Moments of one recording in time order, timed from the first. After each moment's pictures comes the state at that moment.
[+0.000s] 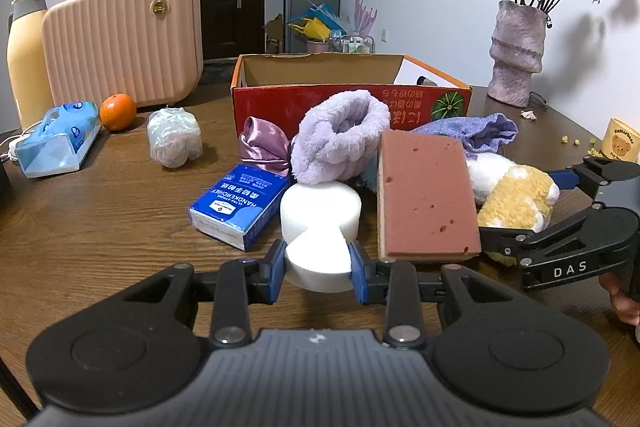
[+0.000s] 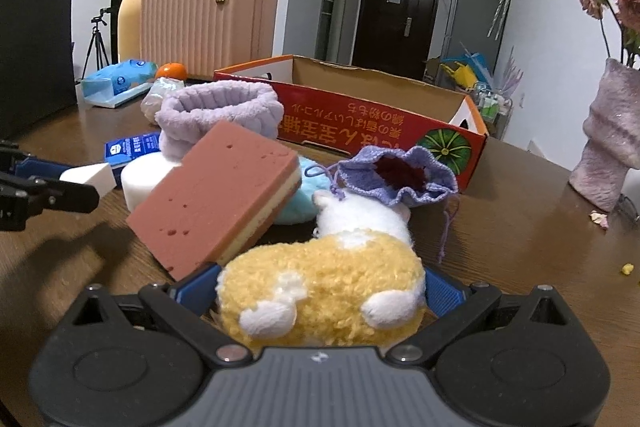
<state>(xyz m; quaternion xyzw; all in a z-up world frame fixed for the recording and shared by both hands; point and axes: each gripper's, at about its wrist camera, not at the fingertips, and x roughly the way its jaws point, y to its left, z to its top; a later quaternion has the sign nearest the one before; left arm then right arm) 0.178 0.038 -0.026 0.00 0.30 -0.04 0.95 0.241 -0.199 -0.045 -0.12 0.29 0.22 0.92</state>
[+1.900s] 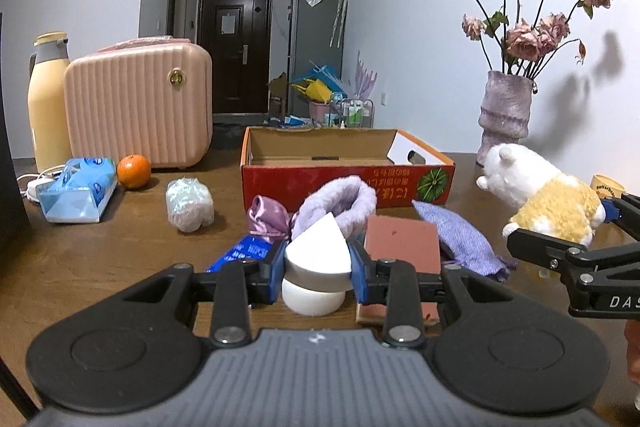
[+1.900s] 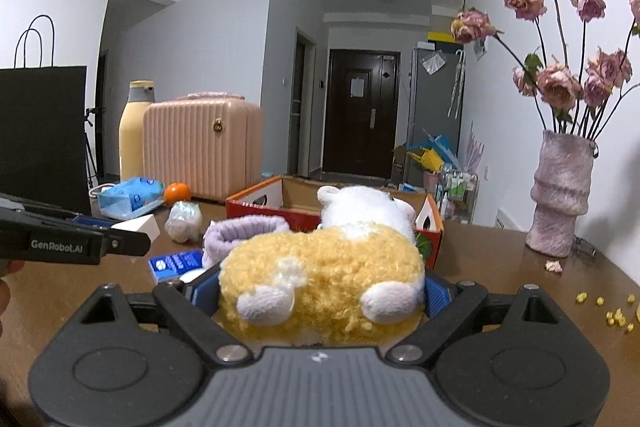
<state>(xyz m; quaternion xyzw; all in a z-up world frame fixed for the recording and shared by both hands) 0.142 0.040 0.018 -0.01 0.20 -0.04 0.98 0.148 -0.212 0.019 -0.06 0.14 0.18 0.97</state>
